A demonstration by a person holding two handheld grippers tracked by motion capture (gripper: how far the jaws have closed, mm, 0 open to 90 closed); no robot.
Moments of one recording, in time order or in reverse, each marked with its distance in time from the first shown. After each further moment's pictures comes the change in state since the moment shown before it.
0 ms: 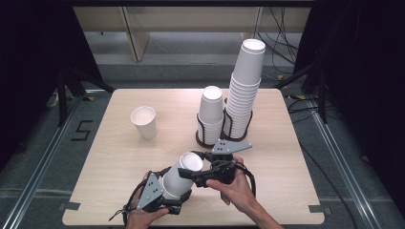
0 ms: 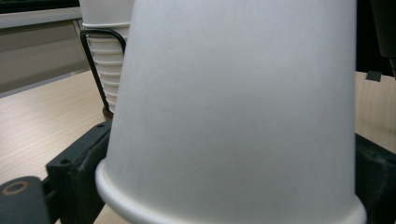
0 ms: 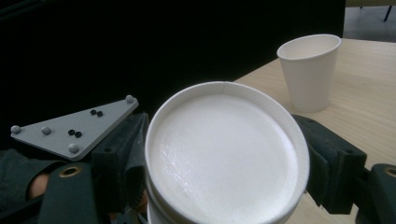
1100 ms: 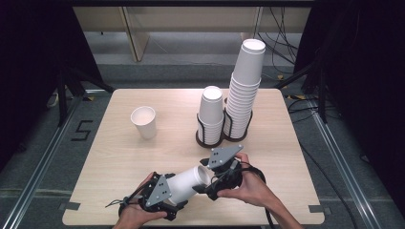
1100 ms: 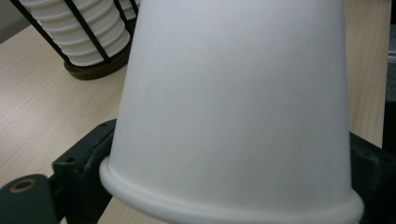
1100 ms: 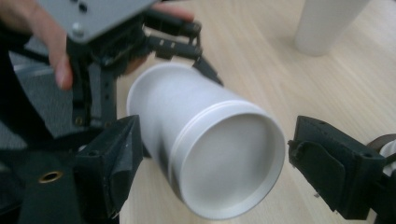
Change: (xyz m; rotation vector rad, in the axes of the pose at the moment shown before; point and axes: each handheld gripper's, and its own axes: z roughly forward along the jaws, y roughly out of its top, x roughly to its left) left arm 0.007 0.004 0.001 0.351 -0.134 0.226; right arm 0.001 0.003 -0.016 0.421 -0.042 -0.383
